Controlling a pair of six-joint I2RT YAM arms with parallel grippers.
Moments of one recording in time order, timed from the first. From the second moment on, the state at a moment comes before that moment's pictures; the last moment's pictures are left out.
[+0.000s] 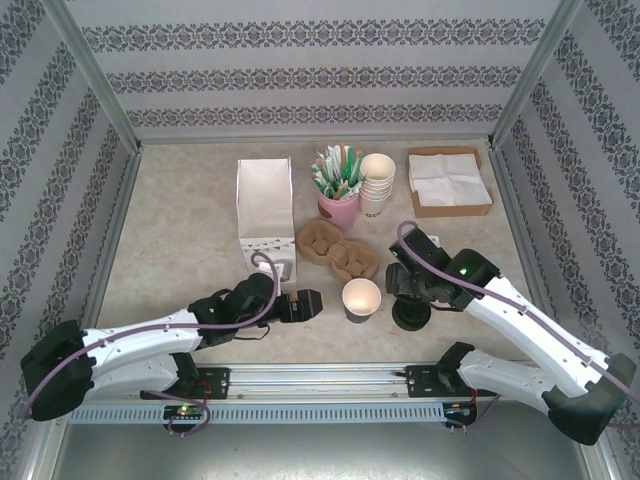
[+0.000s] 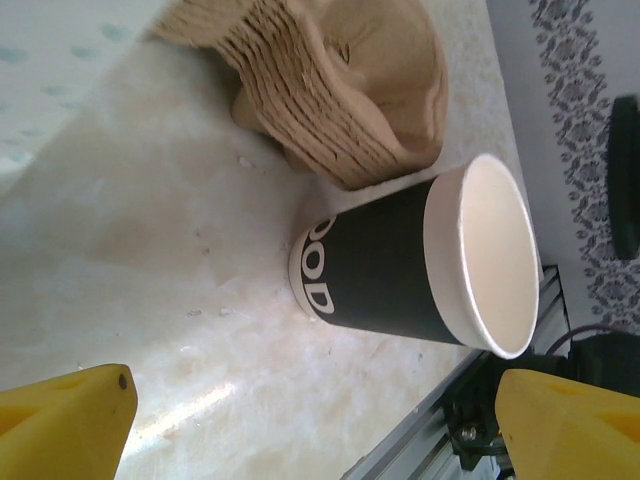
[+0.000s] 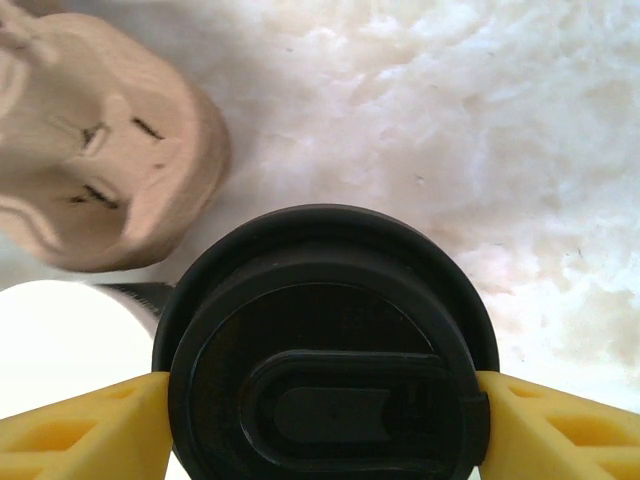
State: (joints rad) left arm -0.97 1.06 0.44 0.03 0.06 -0.98; right arm 0.73 0.99 0.99 -1.20 0.25 0.75
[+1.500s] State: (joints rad) left arm -1.00 1.10 0.46 0.04 0.06 -1.00; right arm 0.95 1.26 1.04 -1.05 0.13 0.81
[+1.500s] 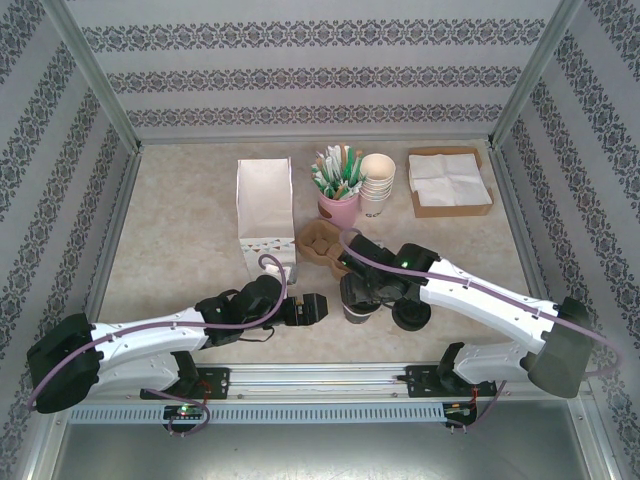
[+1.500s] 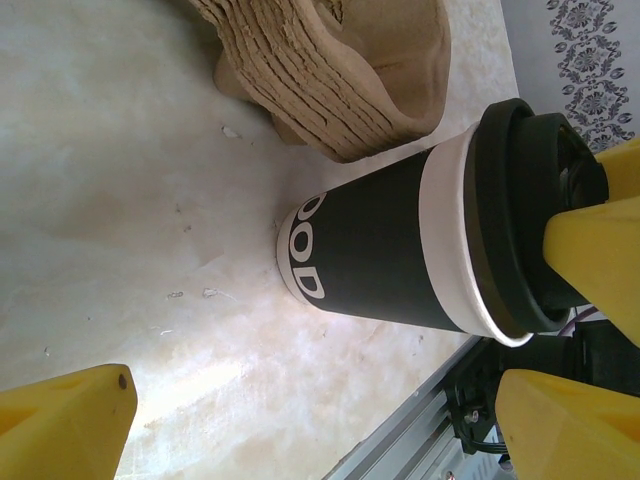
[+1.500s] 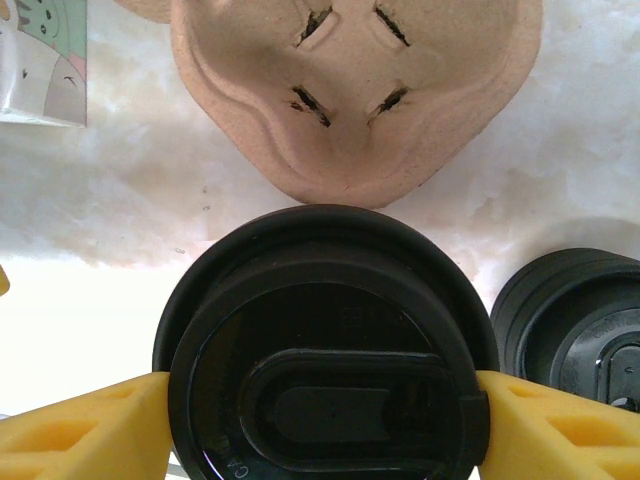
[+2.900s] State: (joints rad) left arm -1.00 1.13 0.45 0.06 0.05 -1.00; right arm 1.00 1.31 1.10 -1.09 0.15 0.81
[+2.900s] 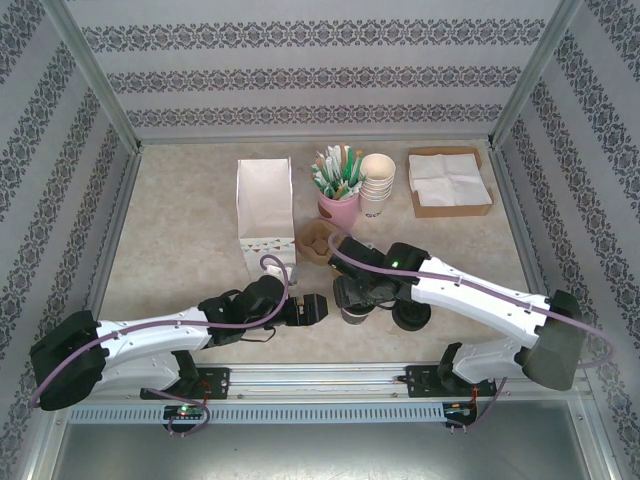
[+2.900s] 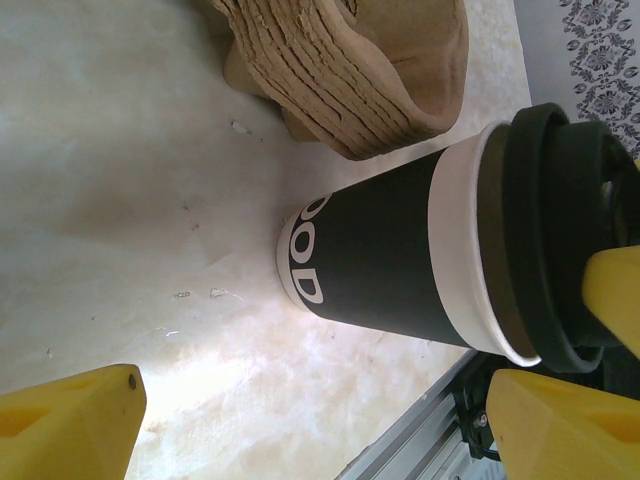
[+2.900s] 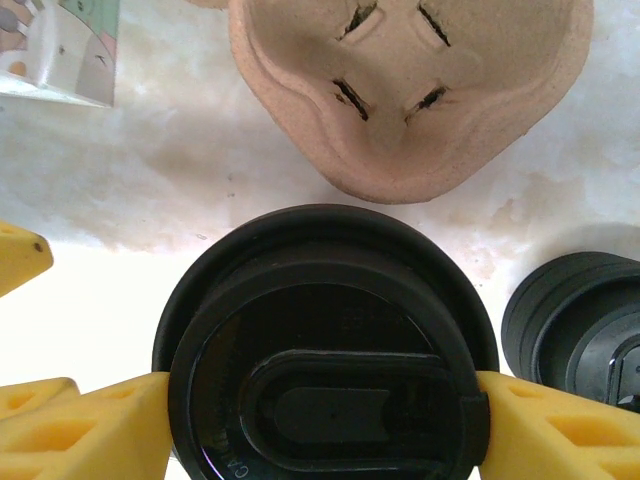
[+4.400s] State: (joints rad) left arm -1.00 1.06 0.43 0.05 -0.03 -1.02; right arm 1.07 1.28 0.98 -0.97 0.24 0.94
